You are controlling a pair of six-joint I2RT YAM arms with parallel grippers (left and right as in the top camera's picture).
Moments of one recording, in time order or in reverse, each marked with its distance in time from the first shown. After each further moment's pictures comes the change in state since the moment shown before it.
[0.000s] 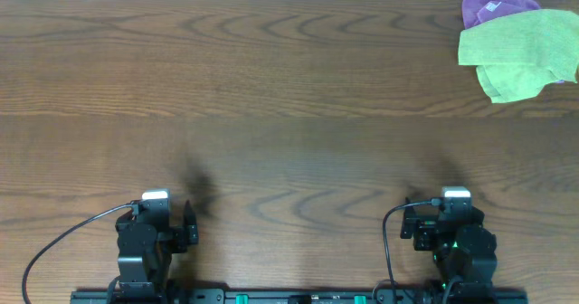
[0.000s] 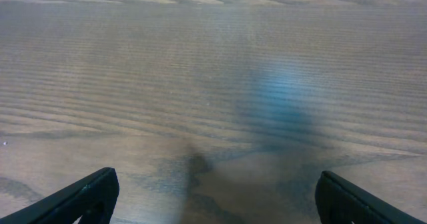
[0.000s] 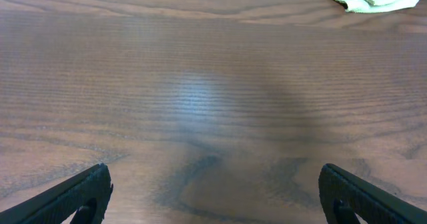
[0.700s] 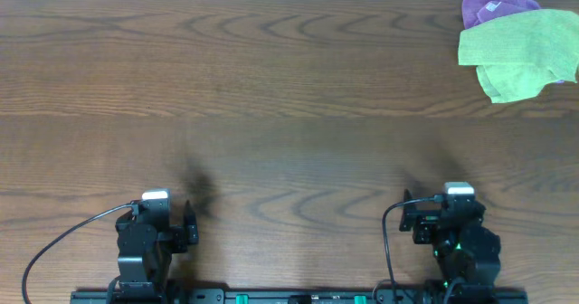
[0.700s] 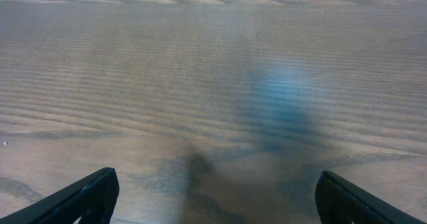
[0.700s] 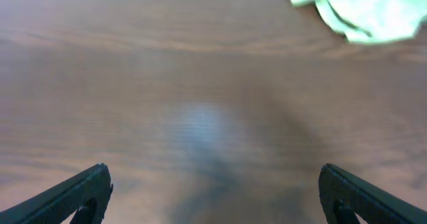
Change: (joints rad) left arm 0.000 0.000 0.000 0.000 0.000 0.000; right arm 0.000 0.000 0.000 0.123 -0.061 0.028
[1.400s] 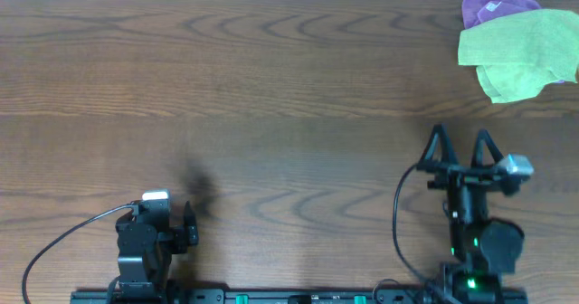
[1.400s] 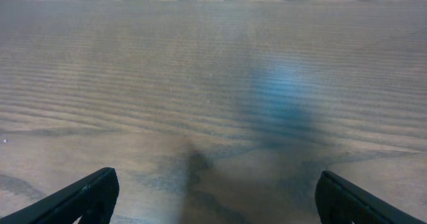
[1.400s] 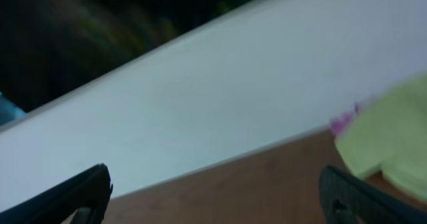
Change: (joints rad) left arm 0.000 0.000 0.003 -0.010 0.000 0.000; right arm -0.039 0.461 -0.022 1.078 -0.014 0.526
